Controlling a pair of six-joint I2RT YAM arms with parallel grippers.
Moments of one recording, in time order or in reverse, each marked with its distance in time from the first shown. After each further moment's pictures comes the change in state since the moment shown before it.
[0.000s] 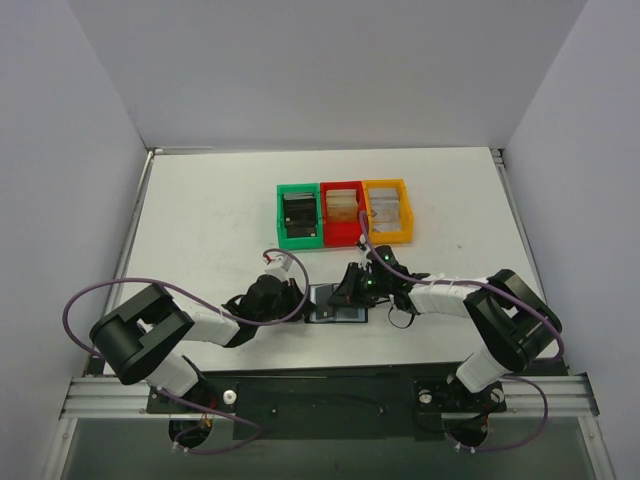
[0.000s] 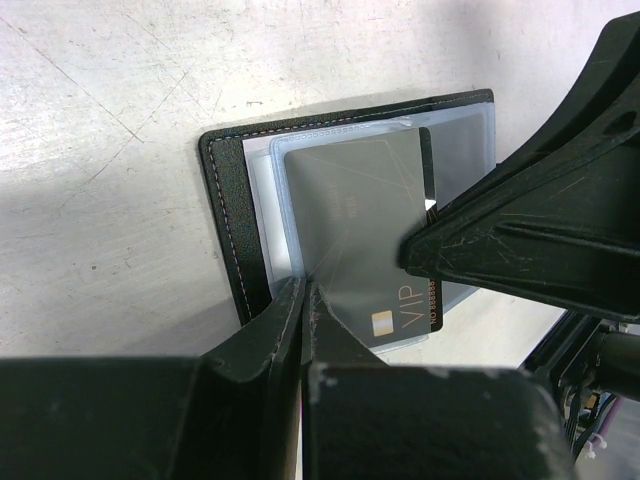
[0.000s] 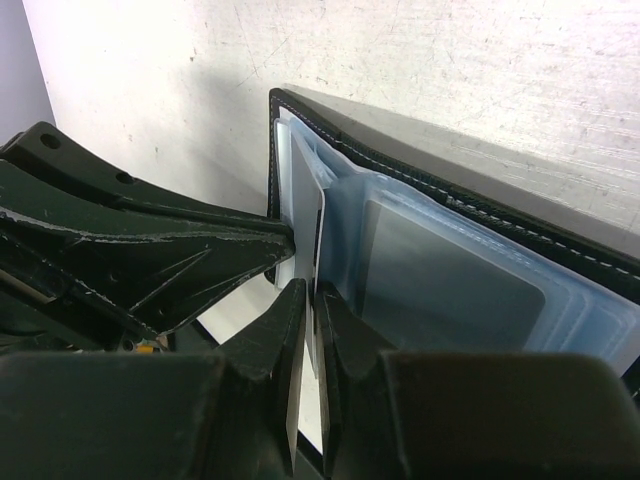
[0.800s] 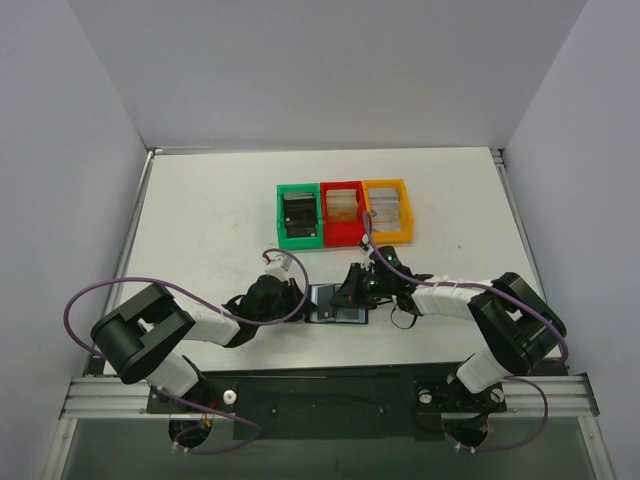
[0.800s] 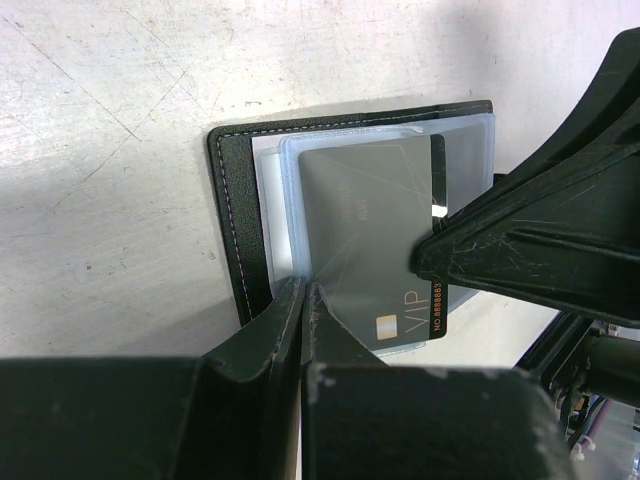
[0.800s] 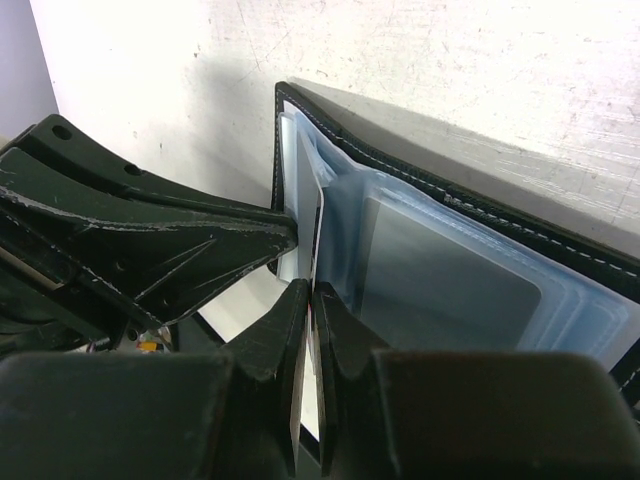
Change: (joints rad) left arm 0.000 0.006 0.000 0.006 -0.001 -0.023; right arm -0.018 -0.028 -0.016 -0.006 -0.009 0.000
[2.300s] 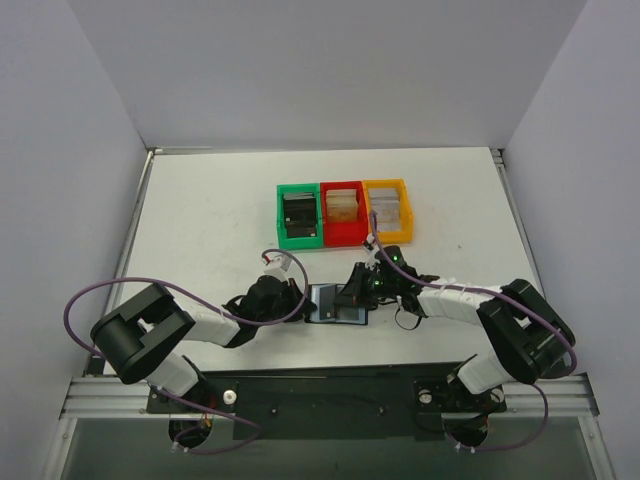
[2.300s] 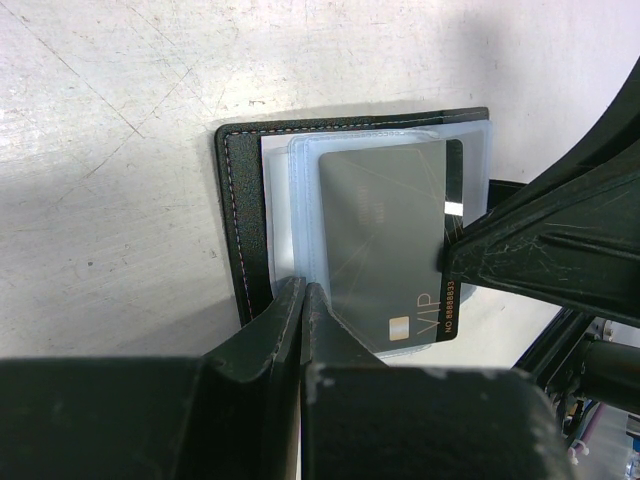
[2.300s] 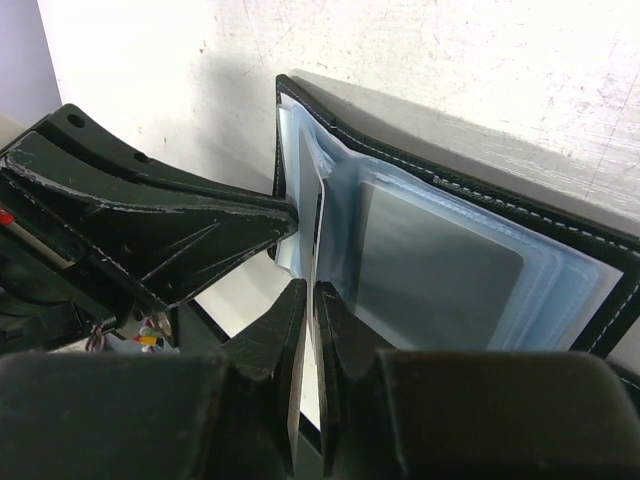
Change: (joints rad) left arm 0.000 -0.001 -0.003 -0.001 -0.012 -0.018; right arm -0.021 -0.056 -0.022 -0.028 -0.009 -0.018
